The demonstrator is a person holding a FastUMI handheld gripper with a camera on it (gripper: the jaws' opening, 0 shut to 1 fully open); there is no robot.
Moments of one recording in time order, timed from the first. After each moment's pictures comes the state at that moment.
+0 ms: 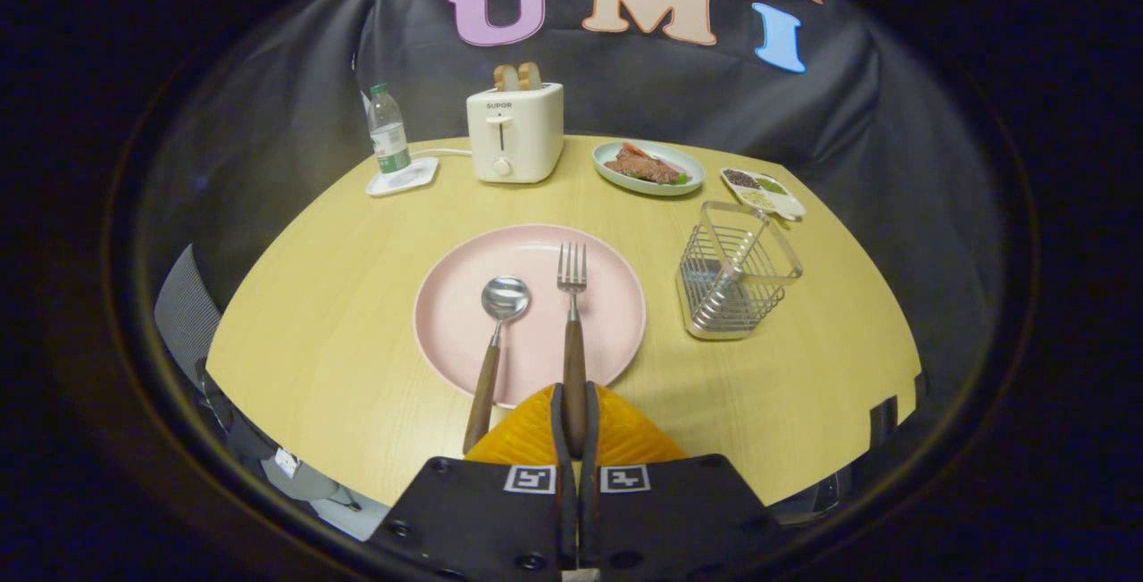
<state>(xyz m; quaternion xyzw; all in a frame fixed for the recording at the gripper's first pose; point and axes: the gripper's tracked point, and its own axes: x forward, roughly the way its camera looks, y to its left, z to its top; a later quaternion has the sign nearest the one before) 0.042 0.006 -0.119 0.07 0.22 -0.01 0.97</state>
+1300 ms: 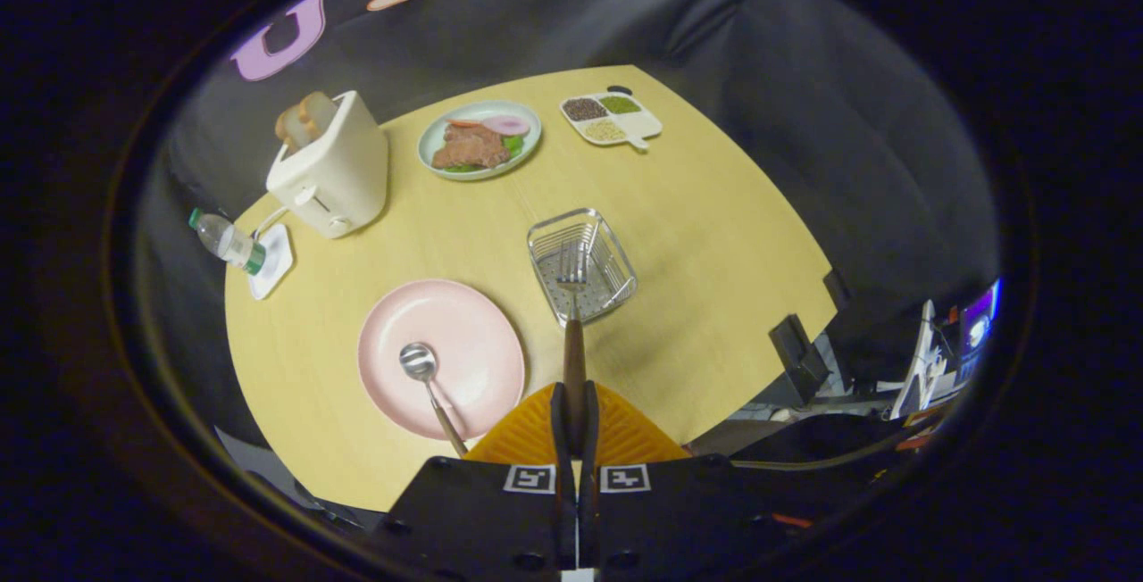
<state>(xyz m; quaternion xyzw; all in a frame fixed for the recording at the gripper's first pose) 0.041 -0.098 -0.047 0.22 0.43 -0.19 0.86</state>
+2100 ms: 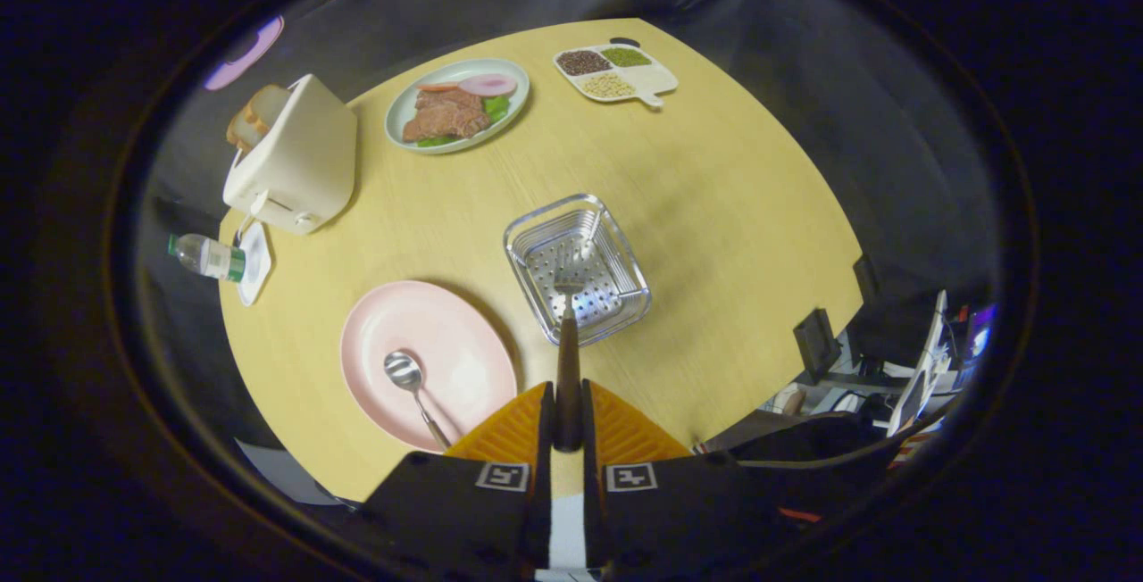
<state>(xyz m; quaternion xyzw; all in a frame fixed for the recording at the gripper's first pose) 0.072 -0.112 -0.074 0.24 0.49 -0.16 0.82</state>
